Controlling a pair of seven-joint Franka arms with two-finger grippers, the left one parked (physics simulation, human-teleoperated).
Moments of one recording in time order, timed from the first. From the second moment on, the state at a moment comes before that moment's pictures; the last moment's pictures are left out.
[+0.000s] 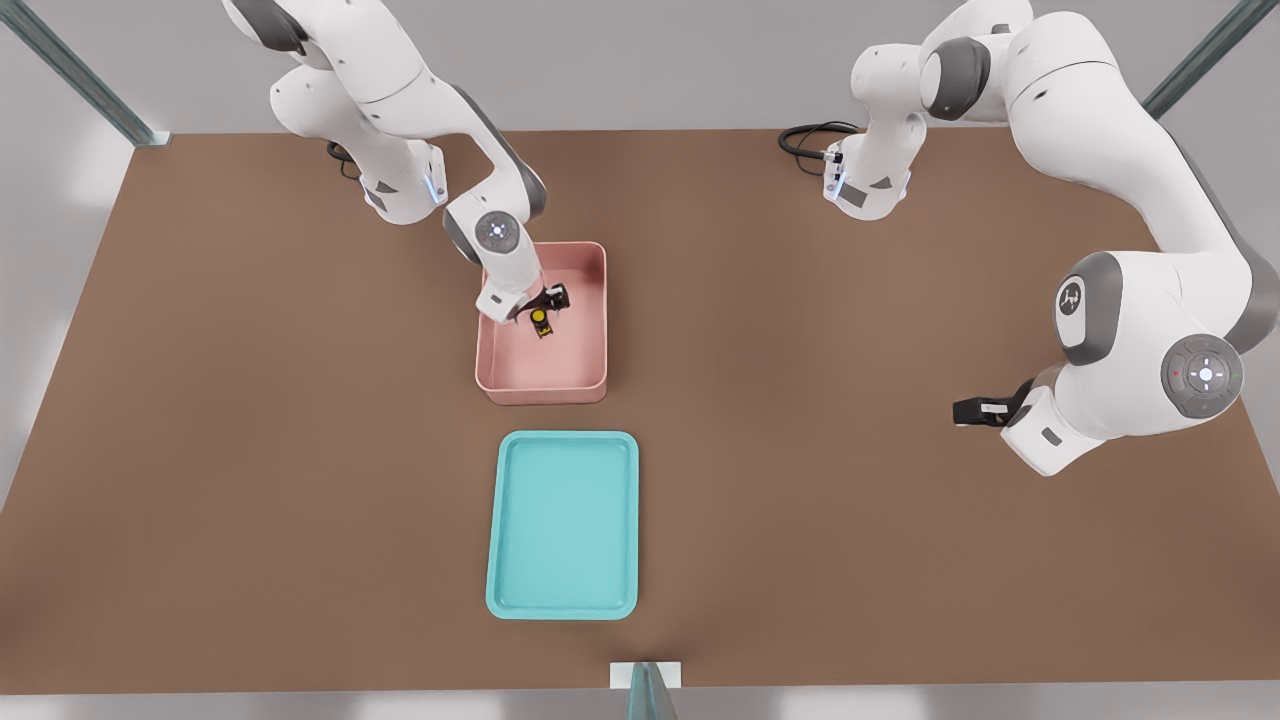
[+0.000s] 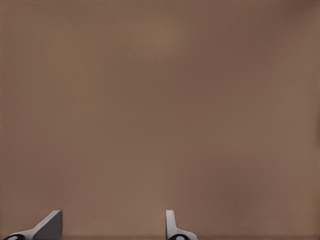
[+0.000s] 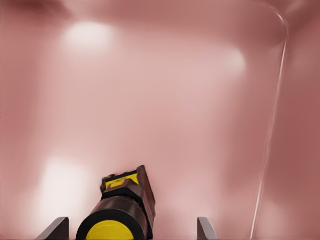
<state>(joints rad) 0.63 0.22 0.13 -2.53 0.06 2.74 0.53</state>
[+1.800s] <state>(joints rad) 0.22 0.25 -0.03 -1.26 0.02 1.75 0.18</state>
